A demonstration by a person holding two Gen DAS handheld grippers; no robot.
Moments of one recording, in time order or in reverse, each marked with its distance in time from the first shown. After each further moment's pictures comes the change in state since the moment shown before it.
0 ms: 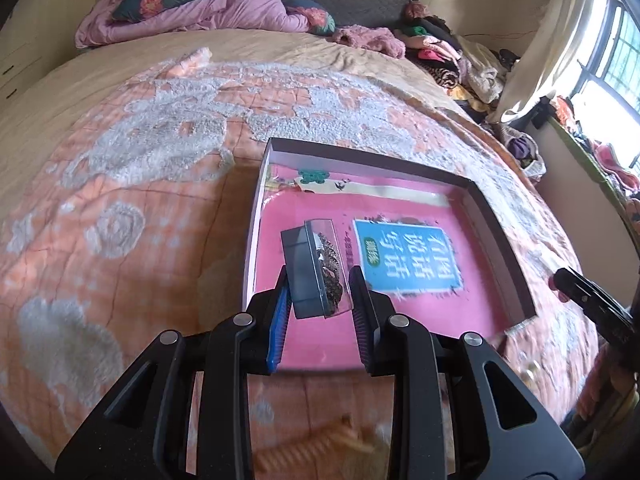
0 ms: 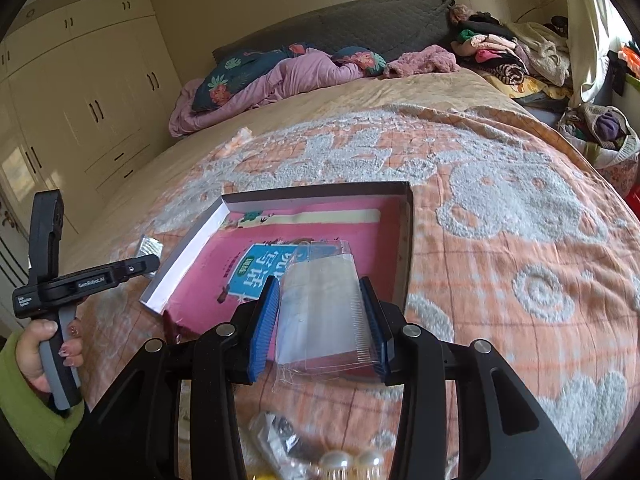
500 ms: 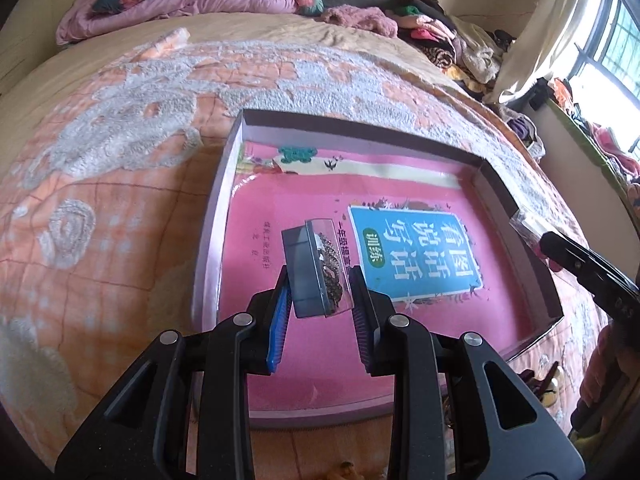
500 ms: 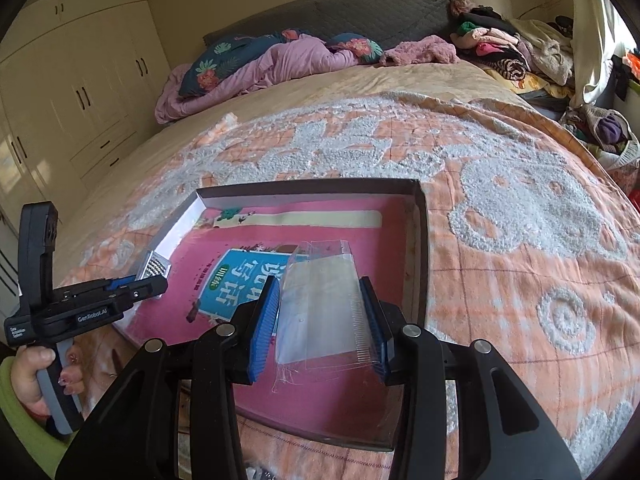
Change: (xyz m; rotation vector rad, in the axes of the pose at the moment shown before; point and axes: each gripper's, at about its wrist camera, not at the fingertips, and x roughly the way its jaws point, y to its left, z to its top) left arm 0.048 -0.006 -0.005 0.036 0.062 -0.028; right arm 0.054 -0.001 0.013 -0.010 0.046 -0.043
